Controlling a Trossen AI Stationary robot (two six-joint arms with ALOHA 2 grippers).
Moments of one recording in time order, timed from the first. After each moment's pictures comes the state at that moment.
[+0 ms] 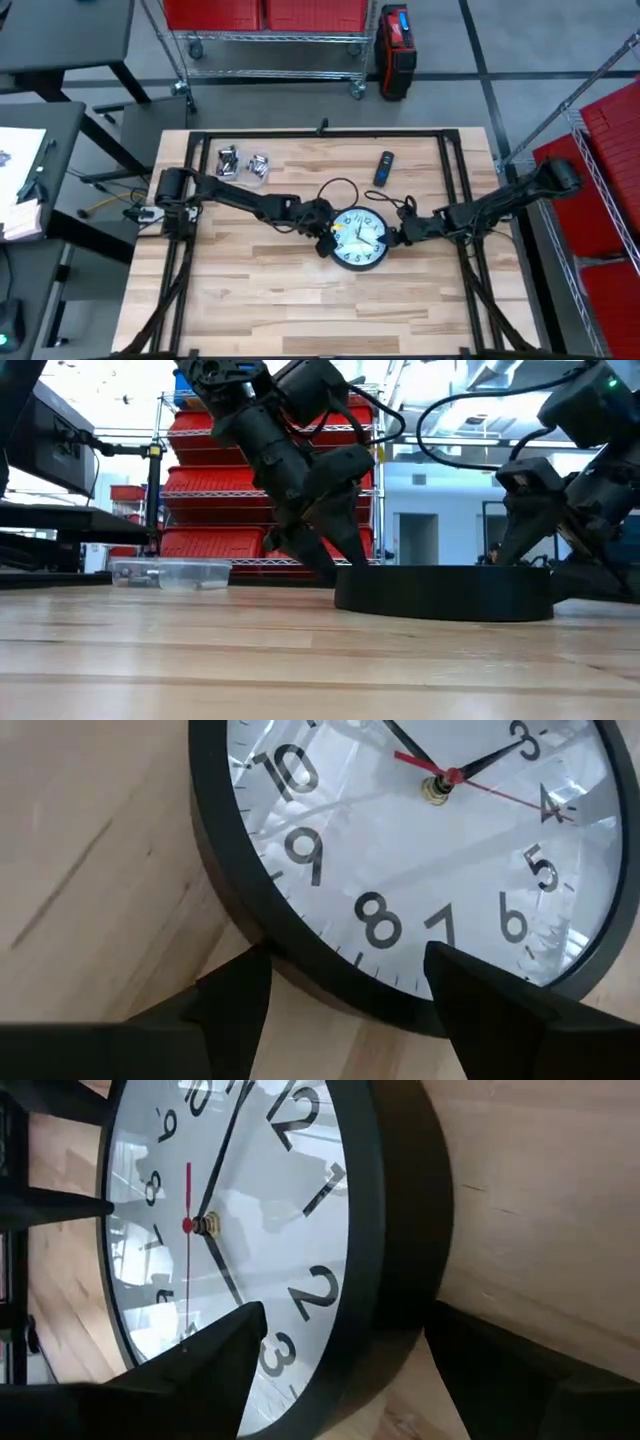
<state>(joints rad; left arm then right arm) -0.02 1.93 1.16 -0.02 -0.06 -0.54 0.23 1.22 0.24 0.10 0.21 1.48</state>
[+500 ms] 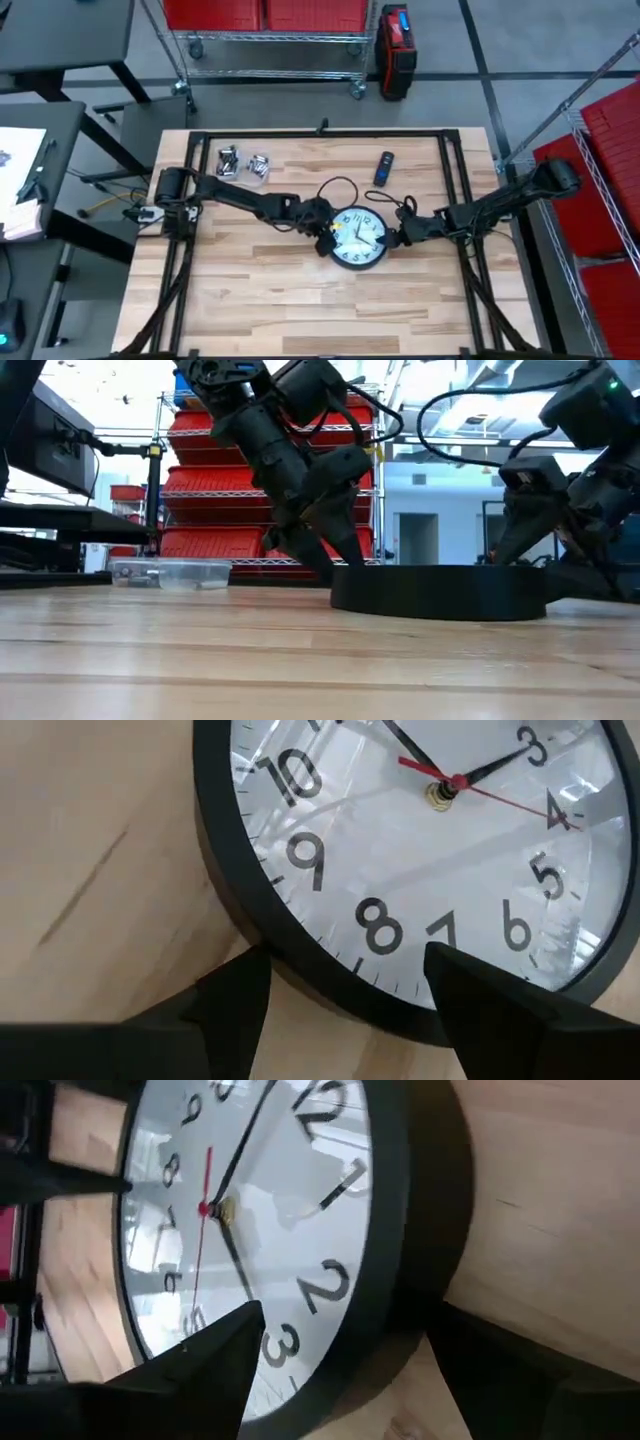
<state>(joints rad) -0.01 1.91 1.15 -0.01 -0.07 -0.52 0.22 1.19 0.23 0.23 0.21 1.36</state>
